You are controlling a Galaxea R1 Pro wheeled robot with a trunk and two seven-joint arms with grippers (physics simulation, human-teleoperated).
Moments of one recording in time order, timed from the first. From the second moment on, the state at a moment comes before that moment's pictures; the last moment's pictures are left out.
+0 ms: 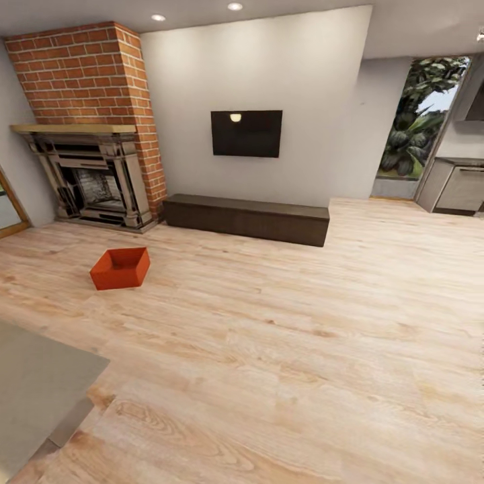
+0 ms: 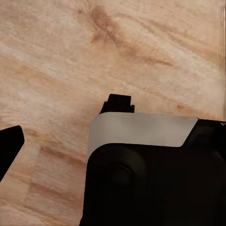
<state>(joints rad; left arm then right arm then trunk) -0.31 -0.03 -0.03 -0.01 0.11 0.04 0.15 -0.28 0.04 0.64 0.03 -0.62 -0.08 -0.09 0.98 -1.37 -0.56</state>
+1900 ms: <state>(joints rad) -0.31 -0.03 -0.03 -0.01 0.12 0.04 0.15 -0.28 0.04 0.64 0.03 -0.61 -0.07 -0.09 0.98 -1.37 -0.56</state>
